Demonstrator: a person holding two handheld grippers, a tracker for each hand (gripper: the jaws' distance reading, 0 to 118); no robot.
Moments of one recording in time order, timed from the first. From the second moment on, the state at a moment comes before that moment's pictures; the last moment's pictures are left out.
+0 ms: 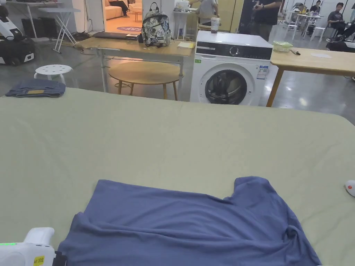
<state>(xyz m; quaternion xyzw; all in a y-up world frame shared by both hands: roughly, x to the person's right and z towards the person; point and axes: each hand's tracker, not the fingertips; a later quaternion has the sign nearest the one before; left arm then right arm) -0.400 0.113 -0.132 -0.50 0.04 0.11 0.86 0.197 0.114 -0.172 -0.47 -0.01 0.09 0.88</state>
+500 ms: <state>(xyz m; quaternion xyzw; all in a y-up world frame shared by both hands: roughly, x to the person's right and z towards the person) -0.371 0.182 -0.141 -0.38 0.03 0.09 0.92 0.169 0.204 -0.172 -0.31 -0.03 0.08 0.95</state>
